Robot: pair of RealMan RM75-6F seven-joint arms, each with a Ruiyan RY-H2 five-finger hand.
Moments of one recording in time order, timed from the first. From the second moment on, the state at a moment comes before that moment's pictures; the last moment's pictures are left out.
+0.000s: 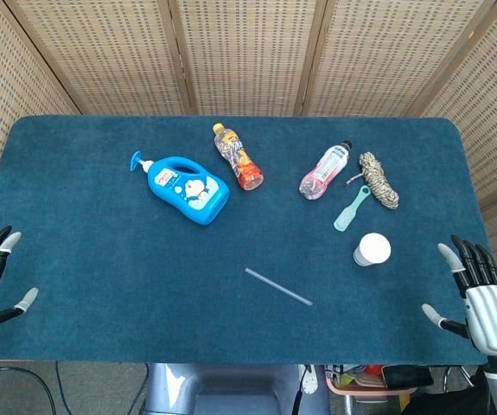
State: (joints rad) left arm -0.09 -1.11 -0.03 -1.58 1.62 1.59 -0.11; right arm 0.07 -1.06 0.06 -1.70 -1.64 1.59 0.05
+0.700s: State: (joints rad) left arm -0.11 -1.11 -0.04 -1.59 1.59 1.56 -0.10; right arm 0.36 -1.05 0.13 -1.89 -1.64 1.18 -0.08
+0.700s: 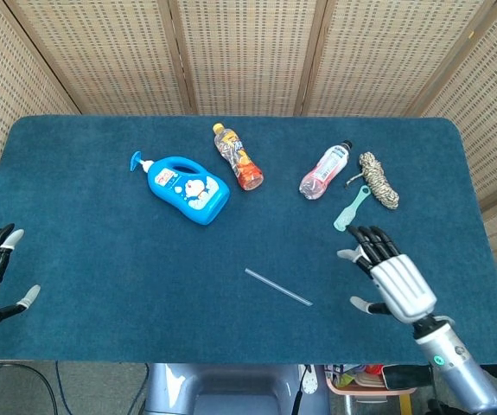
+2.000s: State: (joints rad) left arm -0.15 -1.10 -0.06 -1.58 1.52 1.47 -0.12; right arm 0.90 -1.73 0.22 -1.67 -0.57 1.12 -0.85
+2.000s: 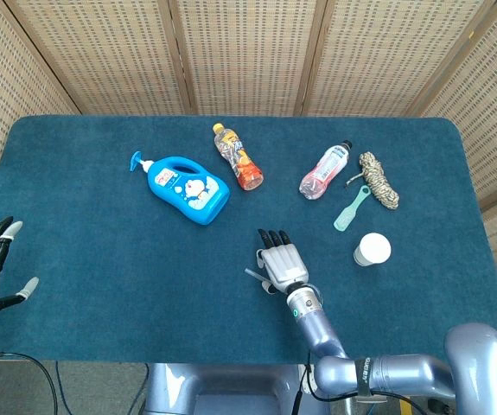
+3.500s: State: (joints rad) left arm -0.15 -1.10 -0.07 -1.57 1.51 1.46 -0.13; right arm 0.98 -1.69 0.07 -1.79 -0.53 1.01 -0.93
